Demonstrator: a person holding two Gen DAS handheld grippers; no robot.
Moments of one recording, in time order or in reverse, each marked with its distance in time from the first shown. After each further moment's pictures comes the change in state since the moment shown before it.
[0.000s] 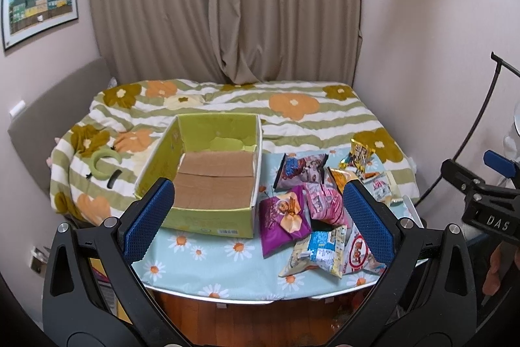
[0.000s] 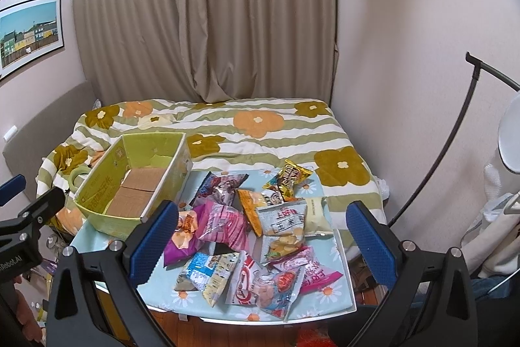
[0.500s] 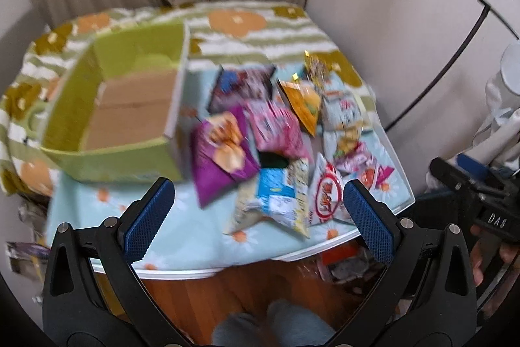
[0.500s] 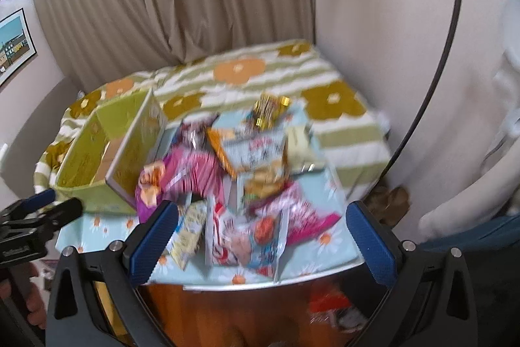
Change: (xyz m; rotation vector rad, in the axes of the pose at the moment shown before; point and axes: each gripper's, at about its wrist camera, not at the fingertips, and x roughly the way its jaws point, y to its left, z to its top) left arm 0.122 -0.049 -0.061 0.030 0.360 -0.264; right arm 0.073 -0.065 -0.075 0.164 0.260 0.077
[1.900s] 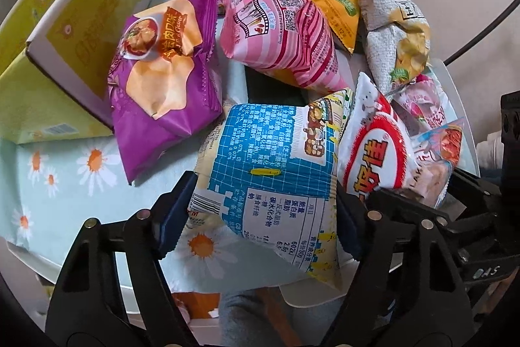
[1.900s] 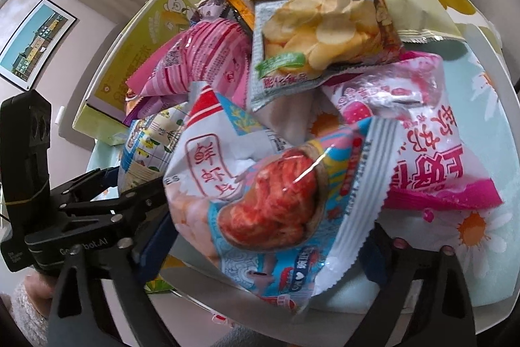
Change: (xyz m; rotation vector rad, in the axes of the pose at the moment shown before) left arm 0.170 -0.007 -0.036 -0.031 0.251 0.066; right arm 0.156 -0.019 -0.052 -0.022 0.342 0.400
